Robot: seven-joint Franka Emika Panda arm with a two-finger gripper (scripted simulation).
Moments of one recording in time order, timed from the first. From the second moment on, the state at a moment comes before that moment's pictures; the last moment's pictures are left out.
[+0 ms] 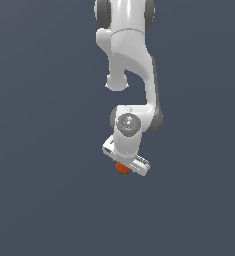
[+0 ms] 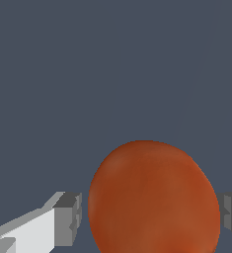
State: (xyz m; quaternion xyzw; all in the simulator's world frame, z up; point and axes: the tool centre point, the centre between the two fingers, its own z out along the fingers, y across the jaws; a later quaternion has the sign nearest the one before) arm 0.069 0.032 0.047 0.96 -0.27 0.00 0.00
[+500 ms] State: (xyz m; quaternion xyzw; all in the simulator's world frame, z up) arm 0.070 0.033 0.047 0.96 -0.27 0.00 0.00
